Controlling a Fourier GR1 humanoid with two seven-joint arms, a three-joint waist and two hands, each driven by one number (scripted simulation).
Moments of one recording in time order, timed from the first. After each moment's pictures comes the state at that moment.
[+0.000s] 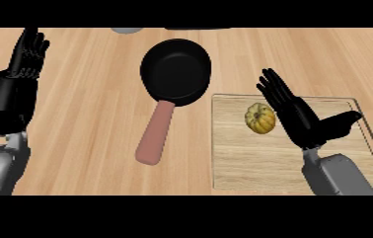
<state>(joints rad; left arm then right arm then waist) -0.27 0.48 -0.02 -1.59 0.10 0.17 -0.12 -0.23 -0.36 0.27 -1.42 -0.48 0.05 -0.10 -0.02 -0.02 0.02</state>
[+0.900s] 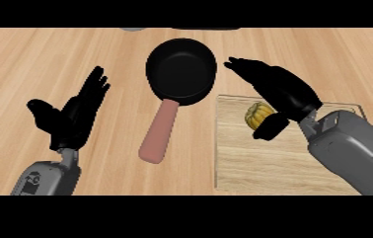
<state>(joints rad) -0.18 0.27 -0.14 -1.56 0.23 0.19 0.20 -0.68 -0.67 0.67 -1.55 0.24 0.11 0.32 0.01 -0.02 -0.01</state>
